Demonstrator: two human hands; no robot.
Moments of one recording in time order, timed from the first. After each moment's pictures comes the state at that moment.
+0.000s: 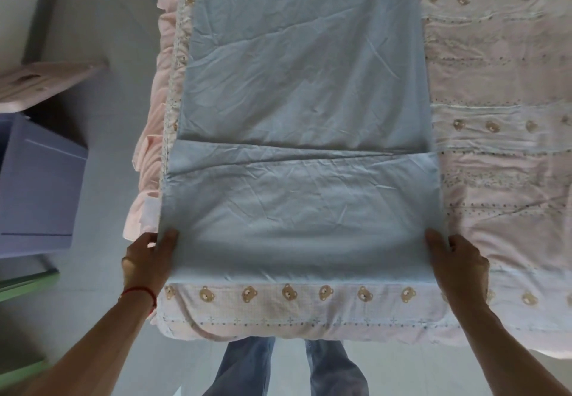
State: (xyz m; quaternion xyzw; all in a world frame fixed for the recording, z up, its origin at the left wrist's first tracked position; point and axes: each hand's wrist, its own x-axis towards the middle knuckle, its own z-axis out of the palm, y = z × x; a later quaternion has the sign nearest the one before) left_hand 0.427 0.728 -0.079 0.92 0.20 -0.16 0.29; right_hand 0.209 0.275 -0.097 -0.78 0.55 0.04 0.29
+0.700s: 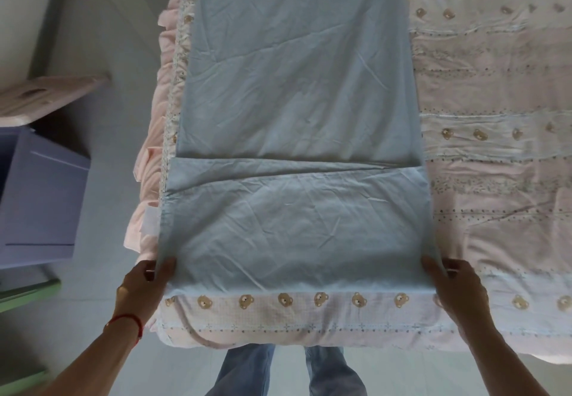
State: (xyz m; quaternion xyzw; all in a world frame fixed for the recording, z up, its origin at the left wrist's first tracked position) left_hand 0.399 0.743 -0.061 0.91 0.19 -0.22 0.28; right_hand 0.168 0.272 -0.091 -0.70 0.59 0.09 0.39
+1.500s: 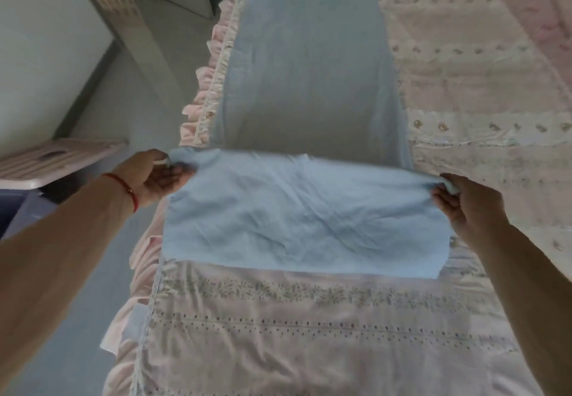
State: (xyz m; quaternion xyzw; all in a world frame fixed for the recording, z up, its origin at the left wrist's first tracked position) left_hand 0.717 0.603 0.043 0.64 0.31 -0.24 0.66; right_hand 0.471 0.136 0.013 -0.47 0.51 -0.18 0.70
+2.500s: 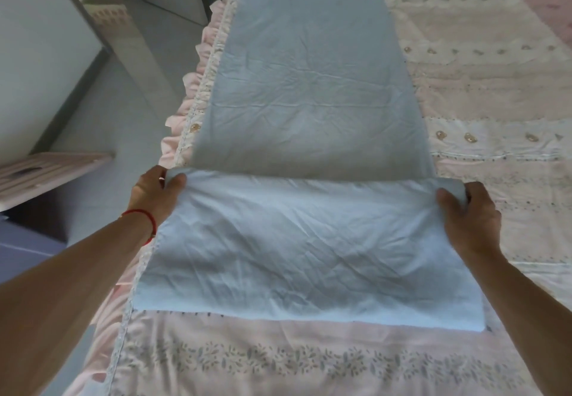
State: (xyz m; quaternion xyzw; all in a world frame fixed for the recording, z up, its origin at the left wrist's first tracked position) left_hand 0.781 0.574 -0.076 0.94 0.05 -0.05 0.33; right_hand 0.531 0.118 -0.077 -0.82 0.45 -0.15 0.33
